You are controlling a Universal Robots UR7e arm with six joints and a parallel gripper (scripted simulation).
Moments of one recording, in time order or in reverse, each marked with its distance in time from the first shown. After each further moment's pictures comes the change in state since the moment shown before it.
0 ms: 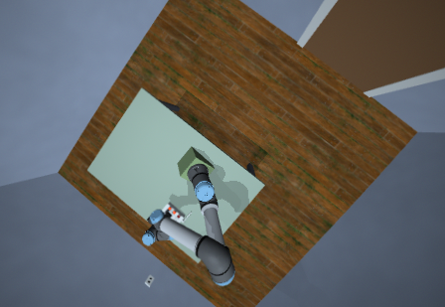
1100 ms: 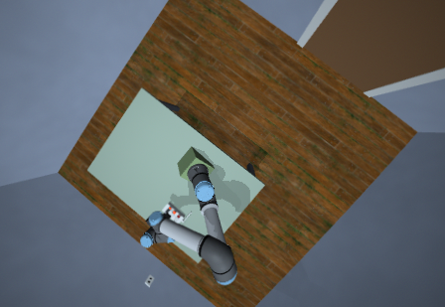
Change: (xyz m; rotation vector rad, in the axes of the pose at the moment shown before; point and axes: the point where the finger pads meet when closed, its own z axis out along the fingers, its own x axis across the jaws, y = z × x) arm 0.002 0.001 -0.019 -0.006 0.007 0.001
